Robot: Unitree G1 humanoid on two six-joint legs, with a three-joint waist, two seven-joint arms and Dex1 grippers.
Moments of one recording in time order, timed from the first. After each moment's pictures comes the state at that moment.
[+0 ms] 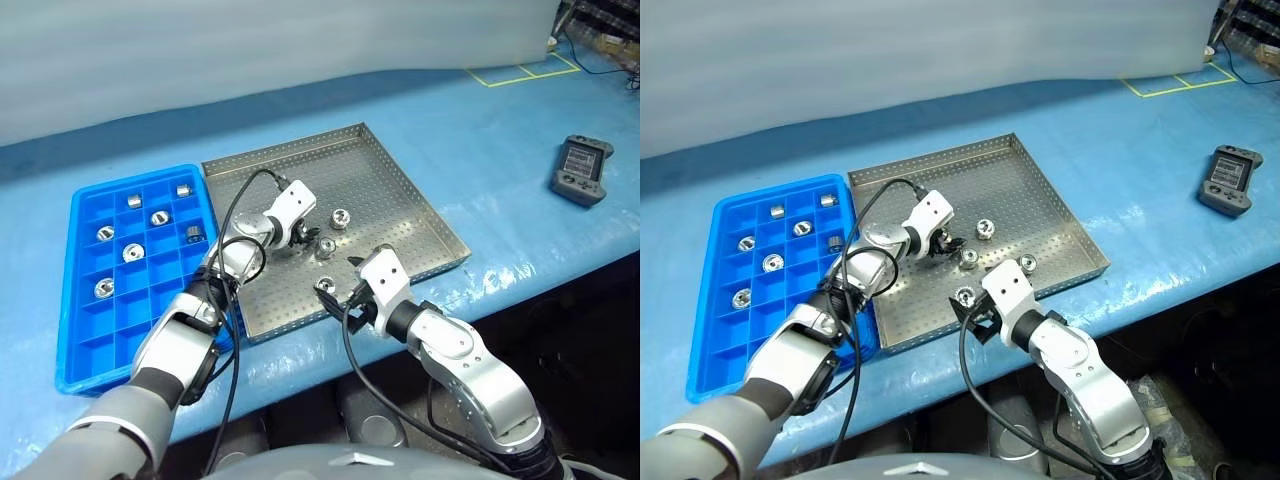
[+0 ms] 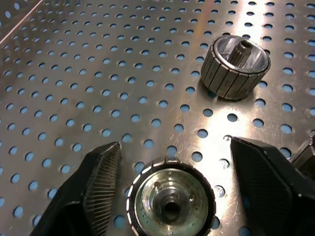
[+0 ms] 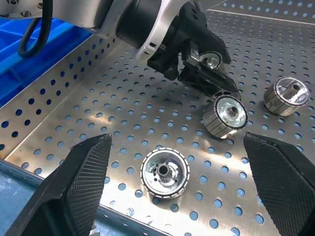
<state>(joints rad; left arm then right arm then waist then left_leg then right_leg) -0.79 0.20 -0.29 0.64 0.04 0.38 -0.57 0.02 -0.34 0.31 -0.66 0.18 0.73 0.32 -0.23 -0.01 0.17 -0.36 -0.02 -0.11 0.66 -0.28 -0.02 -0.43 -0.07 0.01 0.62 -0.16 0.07</state>
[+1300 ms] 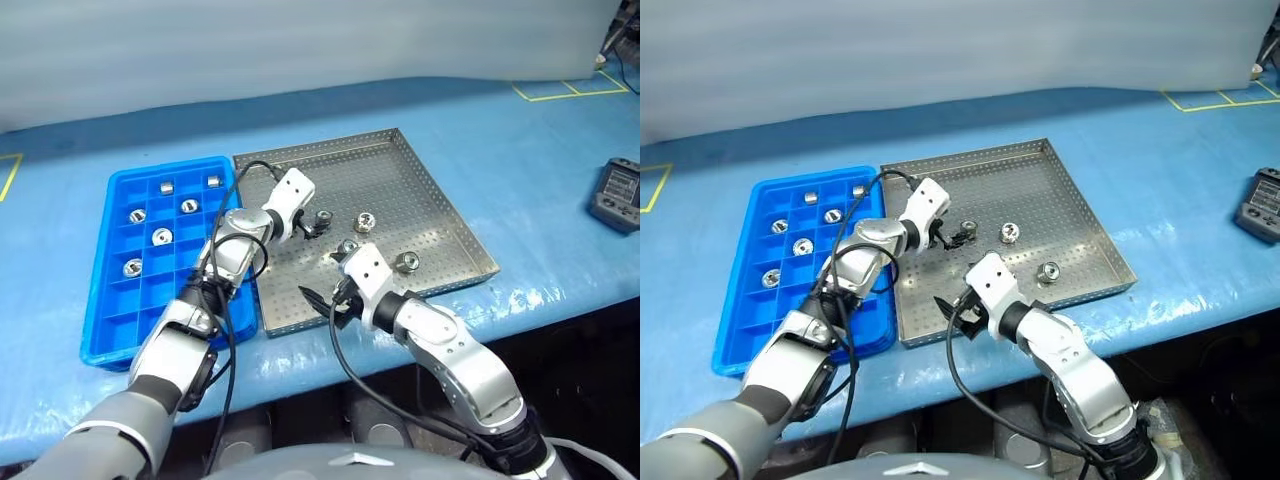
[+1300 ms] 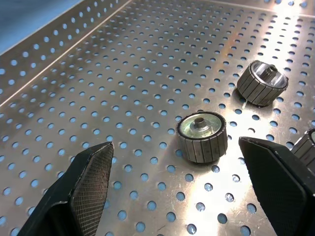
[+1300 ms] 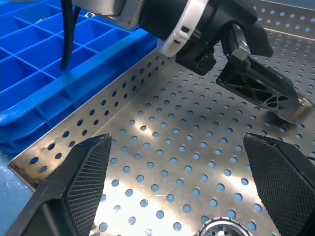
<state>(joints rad) -0.76 0.19 -0.25 0.46 -0.04 0.51 -0.55 -0.06 -0.32 0.35 -0.59 0.17 0.72 0.38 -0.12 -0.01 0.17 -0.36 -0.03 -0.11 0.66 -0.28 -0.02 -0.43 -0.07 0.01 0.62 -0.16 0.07</state>
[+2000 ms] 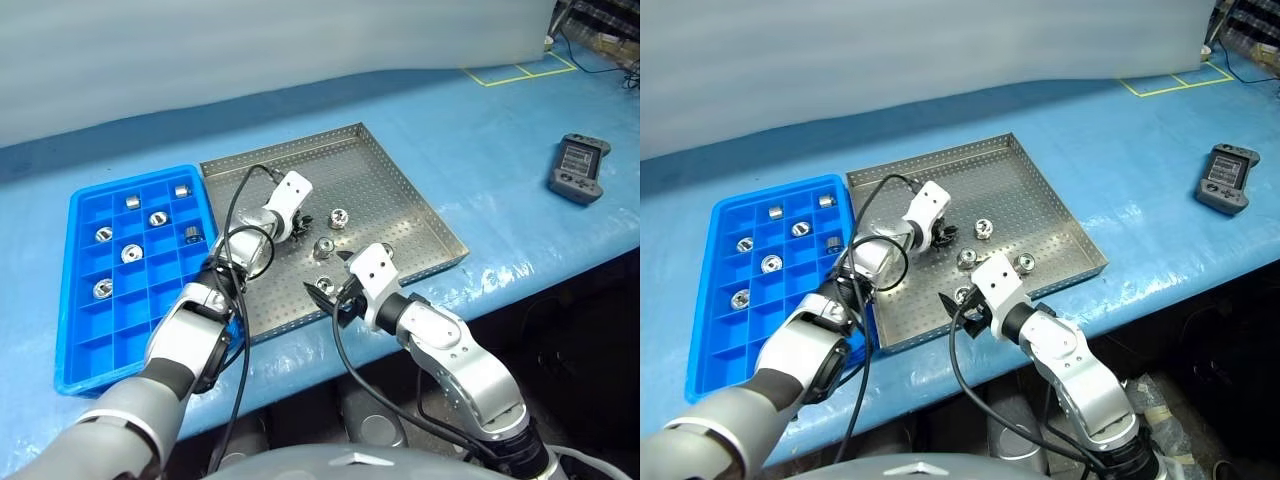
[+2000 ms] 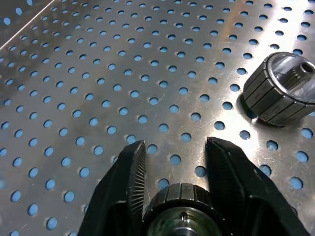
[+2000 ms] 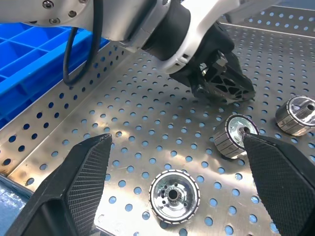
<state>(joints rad) -0.85 0.15 -0.21 0.72 0.04 0.48 -0.44 -0.04 -0.31 0.34 -0.60 0.16 0.70 0.34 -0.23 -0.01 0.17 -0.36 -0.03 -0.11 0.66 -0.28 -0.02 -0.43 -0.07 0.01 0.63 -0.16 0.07</state>
